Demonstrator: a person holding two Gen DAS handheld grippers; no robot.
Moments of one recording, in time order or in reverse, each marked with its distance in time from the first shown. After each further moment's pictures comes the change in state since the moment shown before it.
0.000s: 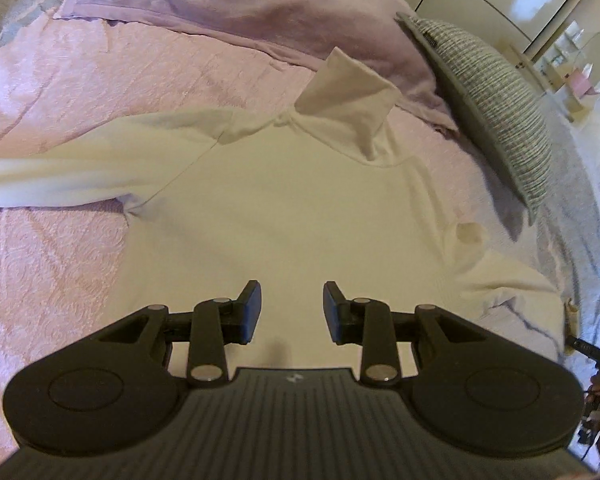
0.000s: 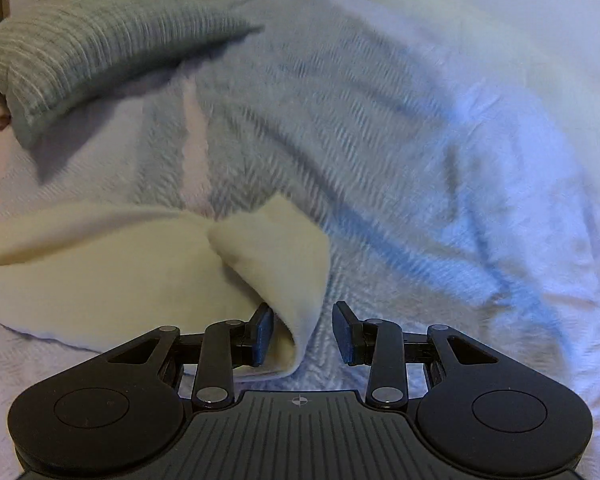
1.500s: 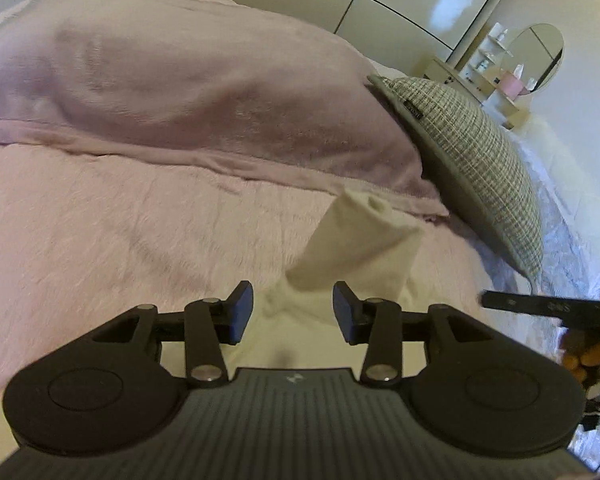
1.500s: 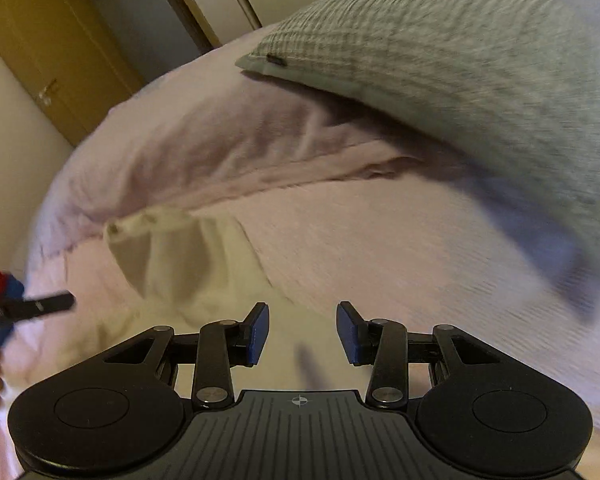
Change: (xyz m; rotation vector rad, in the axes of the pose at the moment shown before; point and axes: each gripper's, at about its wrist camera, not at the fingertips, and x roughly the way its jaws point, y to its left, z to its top) left arm 0.122 0.049 0.173 0.210 -0.106 -0.279; right arm -0.005 0.297 0.081 -0.063 0.077 0.719
